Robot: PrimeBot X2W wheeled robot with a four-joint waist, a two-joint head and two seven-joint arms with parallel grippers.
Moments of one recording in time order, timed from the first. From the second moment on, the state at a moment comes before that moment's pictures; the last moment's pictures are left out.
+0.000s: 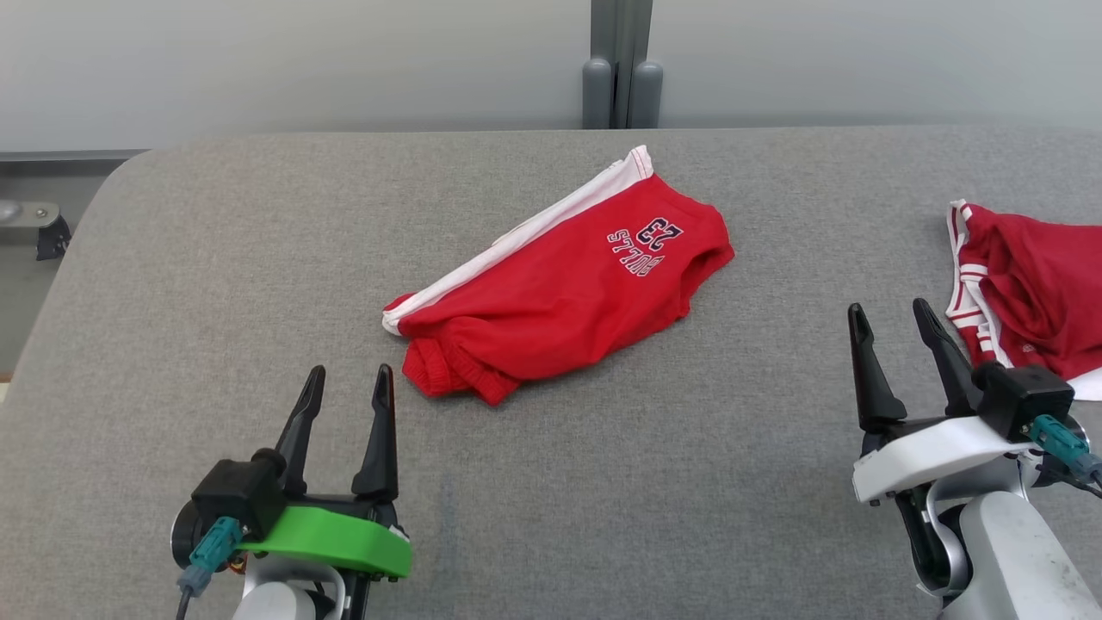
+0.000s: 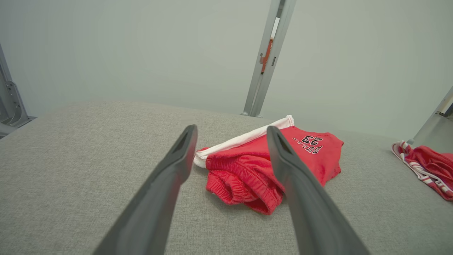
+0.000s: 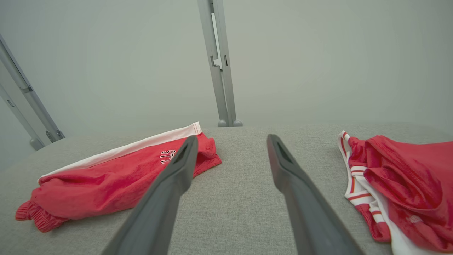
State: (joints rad) left arm -0.10 0.05 -0.16 0.21 -0.33 -0.10 -0.26; right arm -0.19 -0.15 0.03 0.27 0.26 0.13 -0.25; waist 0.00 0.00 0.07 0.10
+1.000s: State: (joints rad) left arm -0.20 0.05 -0.31 0.23 -0.41 -0.09 -0.26; right arm -0.53 -0.06 -0.24 0.54 0.67 0.13 0.12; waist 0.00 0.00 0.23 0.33
